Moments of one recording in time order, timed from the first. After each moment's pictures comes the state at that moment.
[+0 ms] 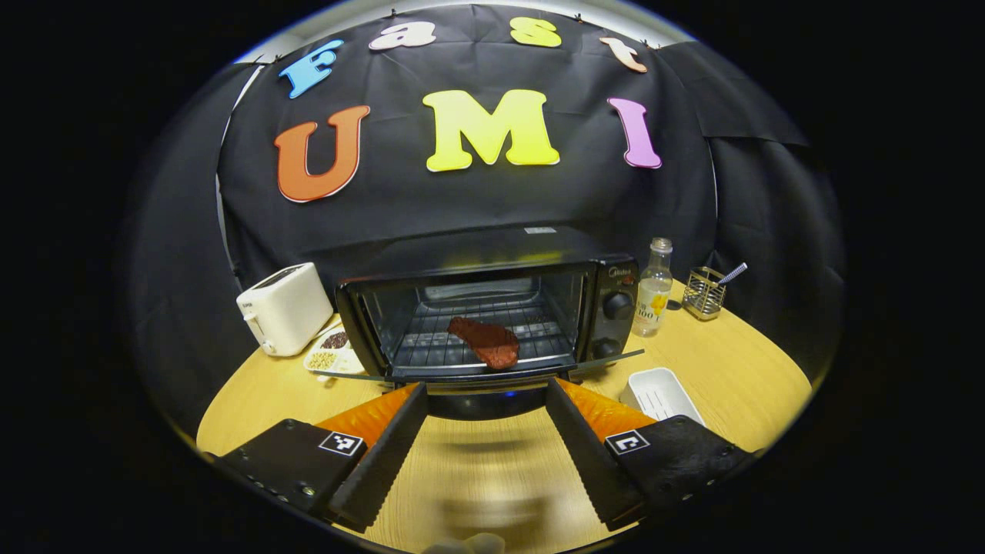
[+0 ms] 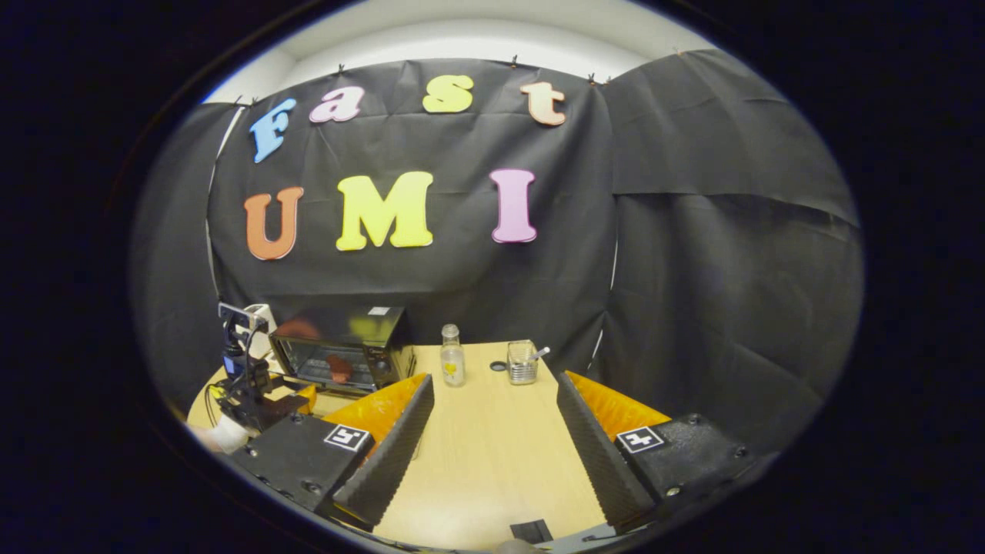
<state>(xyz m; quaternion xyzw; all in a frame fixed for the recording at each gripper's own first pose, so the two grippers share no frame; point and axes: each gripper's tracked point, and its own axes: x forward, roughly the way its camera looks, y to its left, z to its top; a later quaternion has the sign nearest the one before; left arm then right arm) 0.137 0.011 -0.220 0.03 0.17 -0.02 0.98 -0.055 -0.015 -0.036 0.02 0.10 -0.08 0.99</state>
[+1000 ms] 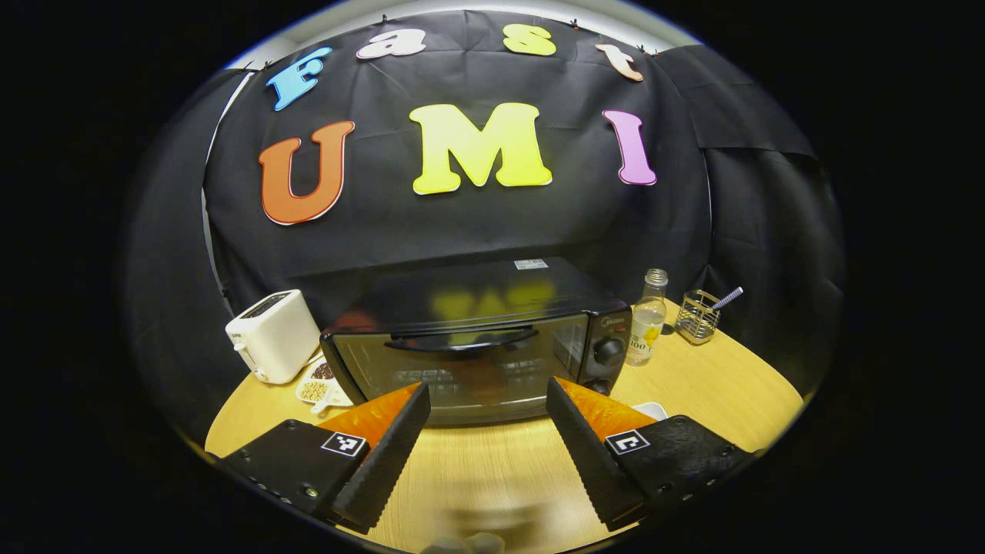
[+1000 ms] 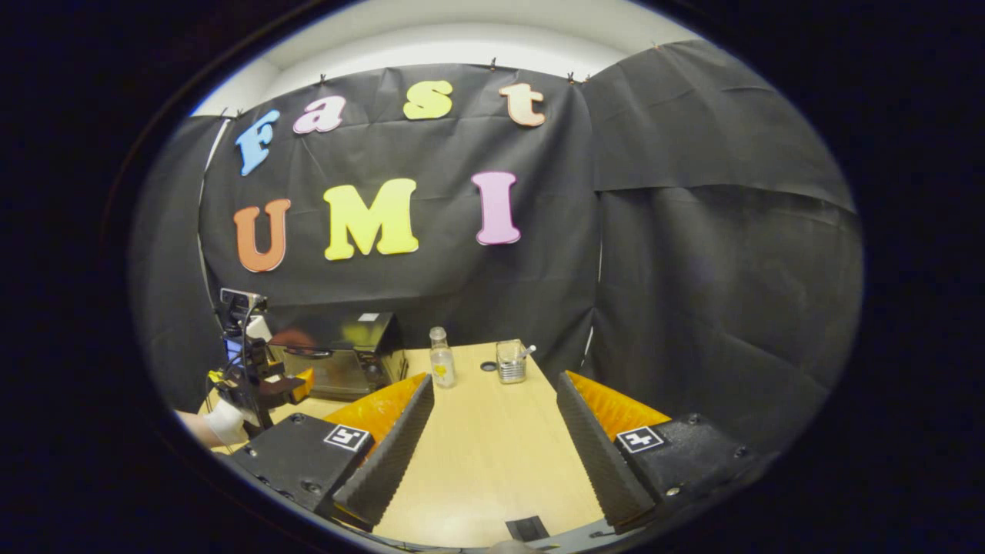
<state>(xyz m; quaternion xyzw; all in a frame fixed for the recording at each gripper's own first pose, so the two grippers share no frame) 0.145 -0.005 -0.184 0.02 0.16 -0.04 0.99 -0.067 -0.031 -0.030 0.04 0.08 -0.09 0.99</state>
